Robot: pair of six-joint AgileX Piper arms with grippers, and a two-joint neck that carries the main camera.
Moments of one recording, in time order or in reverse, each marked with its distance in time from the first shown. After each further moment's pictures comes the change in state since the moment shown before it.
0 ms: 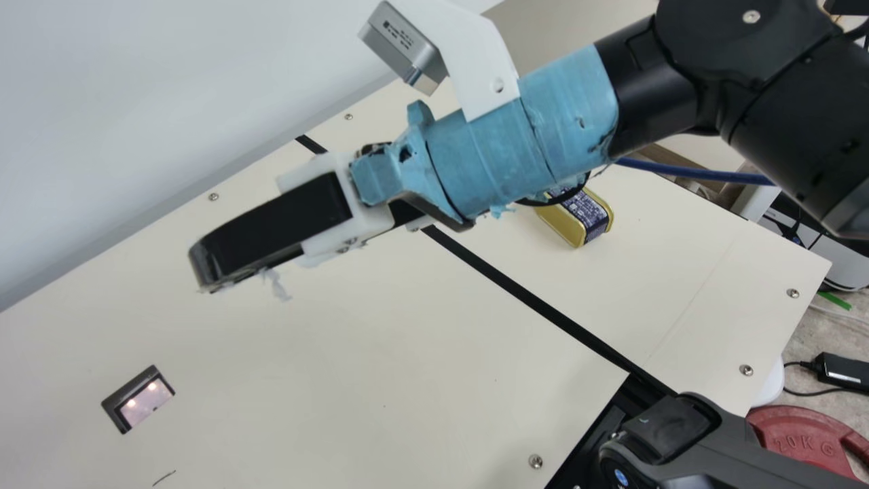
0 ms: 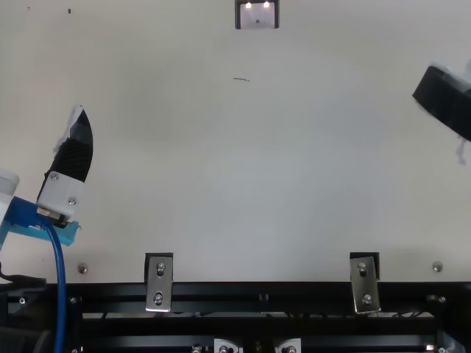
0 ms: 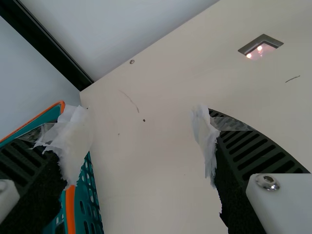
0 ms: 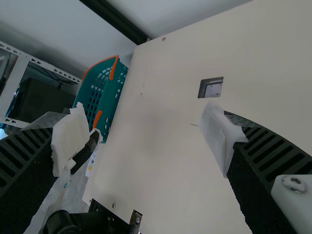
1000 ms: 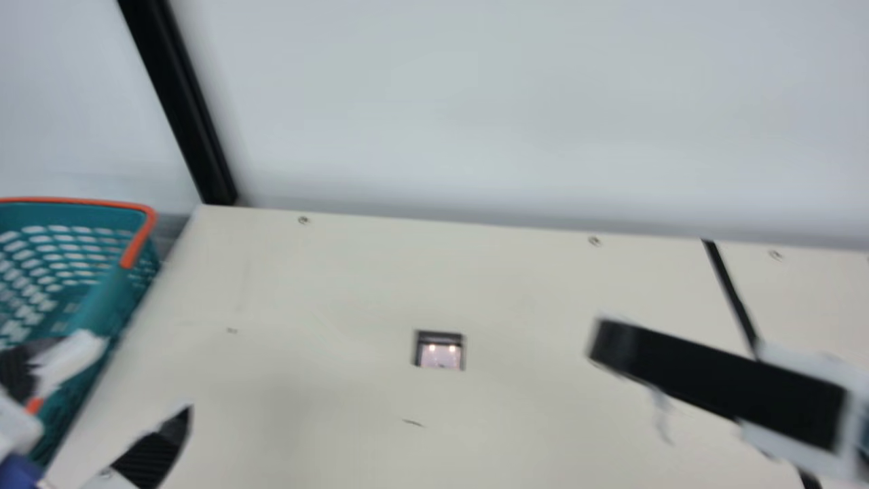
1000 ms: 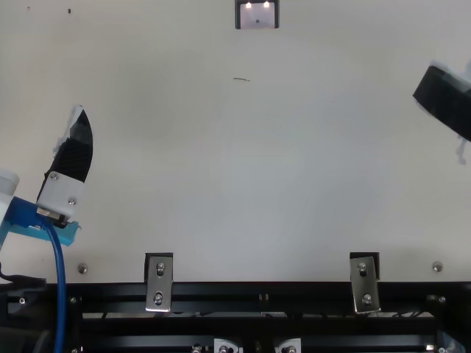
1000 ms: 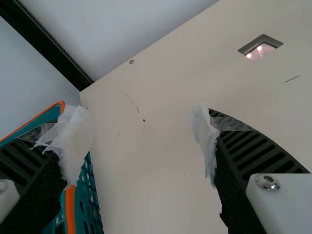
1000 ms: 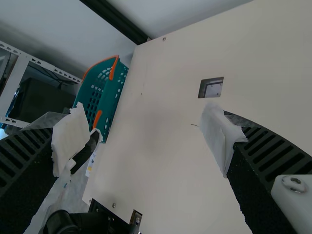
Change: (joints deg) left arm 0.0 0.0 0.0 0.0 0.0 0.0; right arm 0.0 0.0 0.0 0.0 0.0 0.0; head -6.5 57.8
